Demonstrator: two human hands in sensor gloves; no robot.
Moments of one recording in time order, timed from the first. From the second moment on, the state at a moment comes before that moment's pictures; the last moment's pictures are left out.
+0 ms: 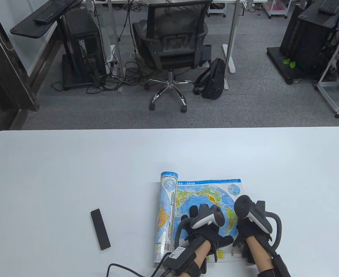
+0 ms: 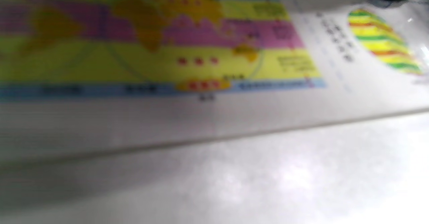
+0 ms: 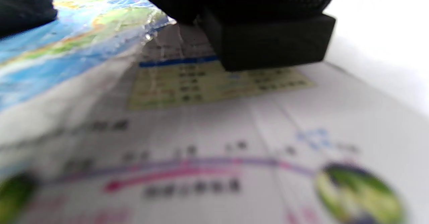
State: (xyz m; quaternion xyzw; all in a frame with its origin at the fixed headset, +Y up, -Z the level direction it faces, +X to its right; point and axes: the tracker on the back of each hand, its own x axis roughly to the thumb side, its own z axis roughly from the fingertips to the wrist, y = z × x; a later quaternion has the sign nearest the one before) left_hand 0.083 -0.803 -0.349 -0.41 -0.12 0.07 0.90; right_hand 0.241 -0.756 -0.359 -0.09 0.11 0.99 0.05
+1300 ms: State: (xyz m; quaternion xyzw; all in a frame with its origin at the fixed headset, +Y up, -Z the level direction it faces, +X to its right) left_hand 0.047 -0.791 -0.348 -0.33 -0.16 0.08 0.93; right_hand 0.238 -0.760 -0.355 -0.07 0.15 0.99 0.03
